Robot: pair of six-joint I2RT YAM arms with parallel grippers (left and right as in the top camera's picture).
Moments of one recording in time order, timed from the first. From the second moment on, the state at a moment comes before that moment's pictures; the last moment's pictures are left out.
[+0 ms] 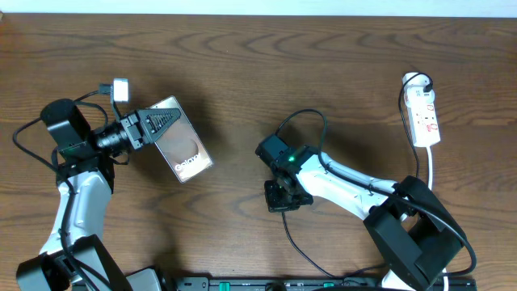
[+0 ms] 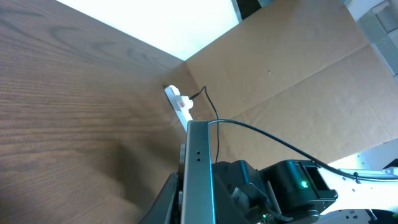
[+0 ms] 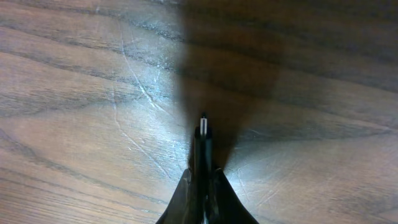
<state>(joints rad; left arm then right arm) 0.38 1.43 0.74 0.29 1.48 -0.56 0.77 1.83 1.05 -0.77 -0.21 0.63</state>
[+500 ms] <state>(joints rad) 0.38 1.43 0.74 0.29 1.48 -0.56 0.69 1.87 1.03 -0.55 -0.74 0.37</state>
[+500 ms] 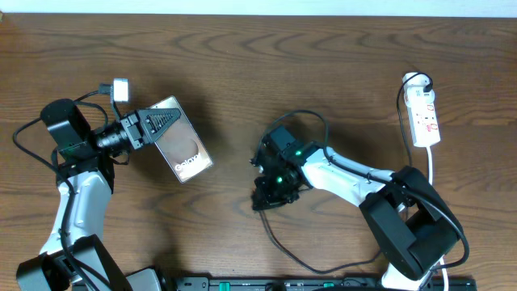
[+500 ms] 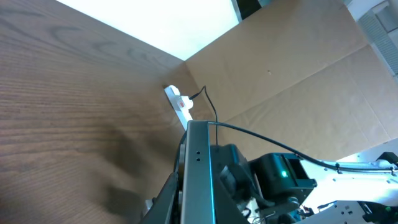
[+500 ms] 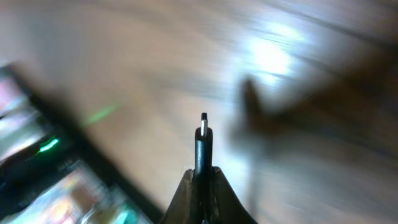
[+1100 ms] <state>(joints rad) 0.38 1.43 0.74 0.29 1.48 -0.56 0.65 1.87 1.03 -0.42 -1.18 0.10</state>
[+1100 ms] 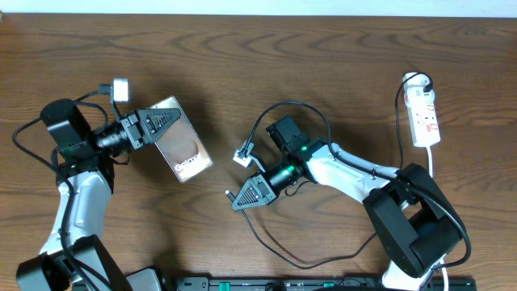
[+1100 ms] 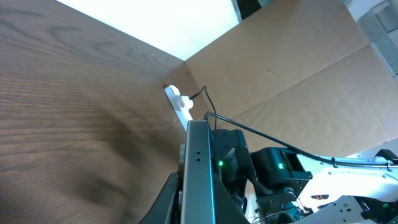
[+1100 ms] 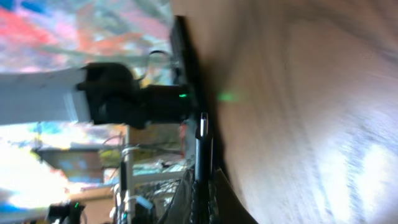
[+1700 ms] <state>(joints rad) 0.38 1.43 0.74 0.29 1.48 -0.56 0.65 1.86 1.04 -0.94 -0.32 0.60</state>
